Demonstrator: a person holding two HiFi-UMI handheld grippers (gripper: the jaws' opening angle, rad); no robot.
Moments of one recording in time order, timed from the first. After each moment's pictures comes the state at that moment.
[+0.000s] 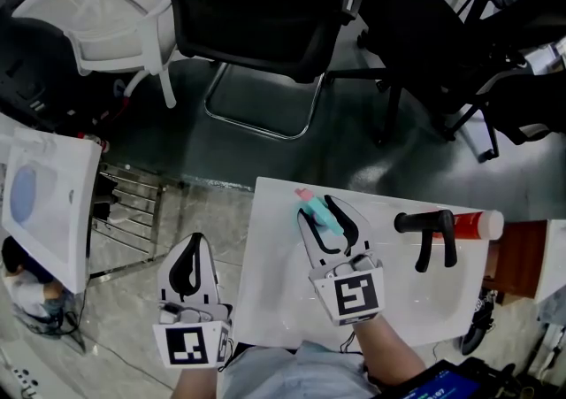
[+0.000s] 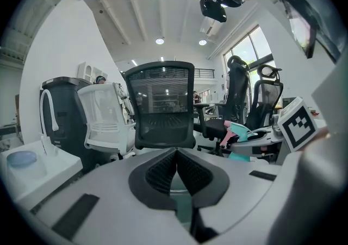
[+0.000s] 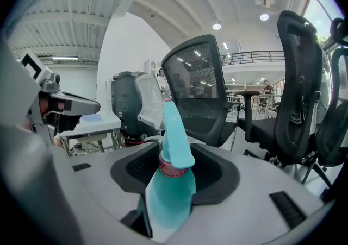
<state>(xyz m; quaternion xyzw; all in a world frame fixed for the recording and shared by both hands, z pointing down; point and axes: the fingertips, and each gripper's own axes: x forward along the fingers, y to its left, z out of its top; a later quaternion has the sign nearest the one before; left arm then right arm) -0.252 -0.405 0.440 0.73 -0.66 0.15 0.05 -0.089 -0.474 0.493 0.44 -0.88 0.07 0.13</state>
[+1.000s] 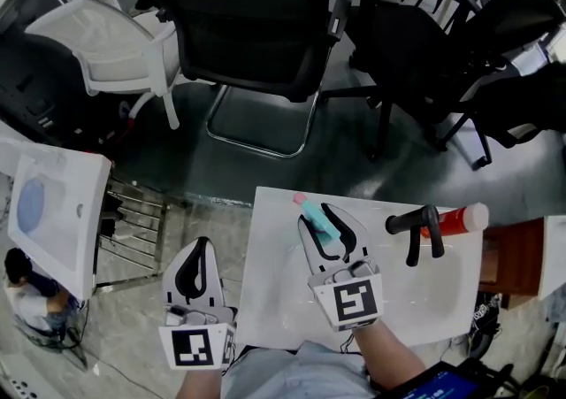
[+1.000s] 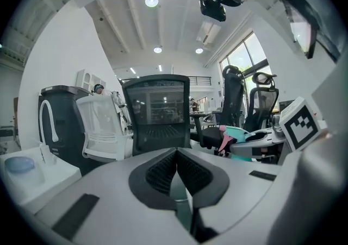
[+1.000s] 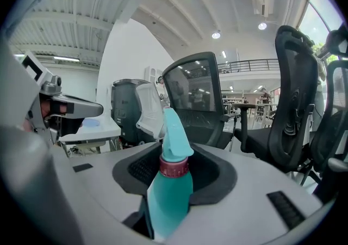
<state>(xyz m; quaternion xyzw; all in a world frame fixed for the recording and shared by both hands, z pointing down) -0.238 -0.389 0.403 0.75 -0.66 0.12 0.02 -0.082 -0.452 0.449 0.46 -0.88 0.04 0.10</state>
